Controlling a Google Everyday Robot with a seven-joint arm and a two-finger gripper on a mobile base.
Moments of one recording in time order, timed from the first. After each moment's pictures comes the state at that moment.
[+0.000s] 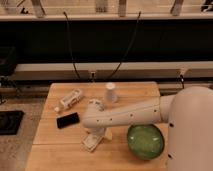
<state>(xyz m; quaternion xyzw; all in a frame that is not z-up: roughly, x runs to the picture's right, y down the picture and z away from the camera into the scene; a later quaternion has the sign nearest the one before) -0.032 0.267 0.819 -0.27 -0.16 -0.54 0.78</state>
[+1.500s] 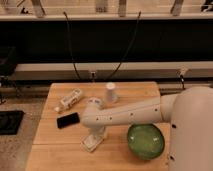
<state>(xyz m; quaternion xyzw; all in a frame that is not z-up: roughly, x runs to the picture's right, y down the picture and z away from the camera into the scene) -0.033 0.260 0.807 -0.27 -0.16 -0.54 0.78</state>
